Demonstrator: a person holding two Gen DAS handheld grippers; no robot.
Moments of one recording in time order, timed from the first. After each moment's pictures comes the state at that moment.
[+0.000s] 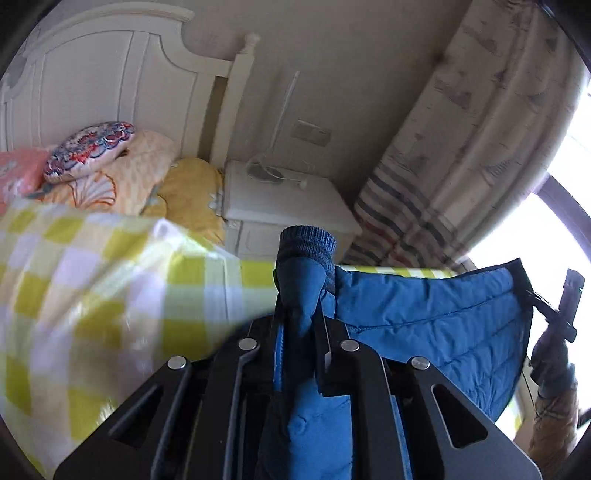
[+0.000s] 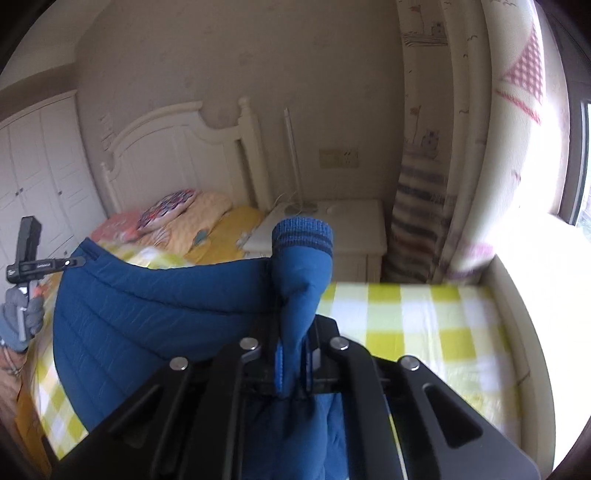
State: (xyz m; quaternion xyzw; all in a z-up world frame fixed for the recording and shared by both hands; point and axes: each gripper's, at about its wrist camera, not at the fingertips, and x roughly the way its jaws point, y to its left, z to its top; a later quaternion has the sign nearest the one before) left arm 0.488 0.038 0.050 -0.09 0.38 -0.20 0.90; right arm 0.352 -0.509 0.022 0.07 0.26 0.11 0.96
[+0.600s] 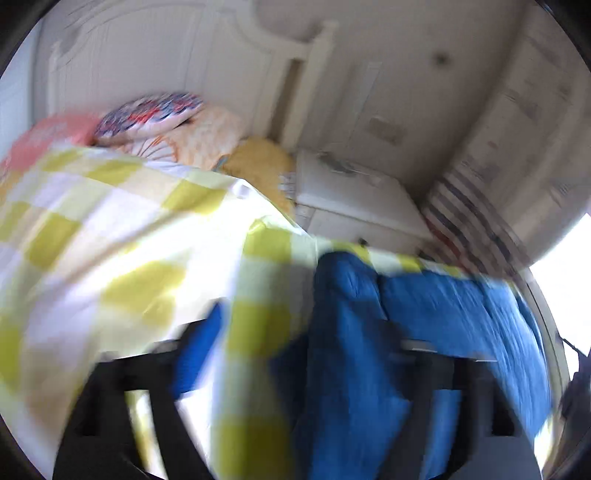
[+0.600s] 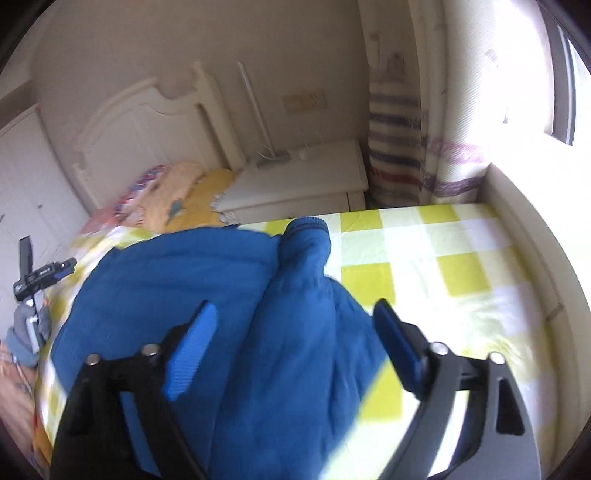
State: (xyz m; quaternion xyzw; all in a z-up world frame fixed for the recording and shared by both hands) left arm 0.465 0.099 -0.027 -0.10 0.37 -0.13 0.91; right arm 0.354 -0.556 -0.059 0.12 0.33 0.10 0.93
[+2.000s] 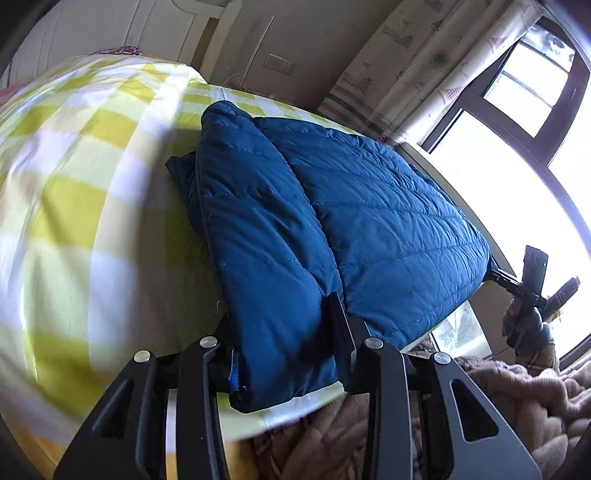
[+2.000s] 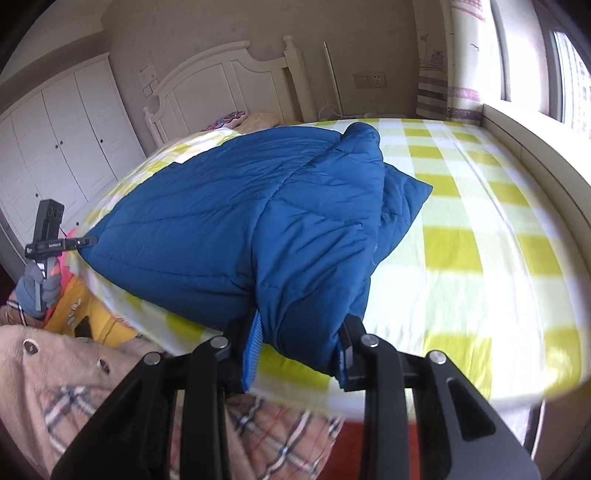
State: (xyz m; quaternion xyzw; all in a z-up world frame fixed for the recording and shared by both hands) left arm 0.114 0.119 -0.091 -0.11 0.42 -0.29 0.85; right arm 0.020 -0.481 -0.137 0.08 0.34 0.19 0.92
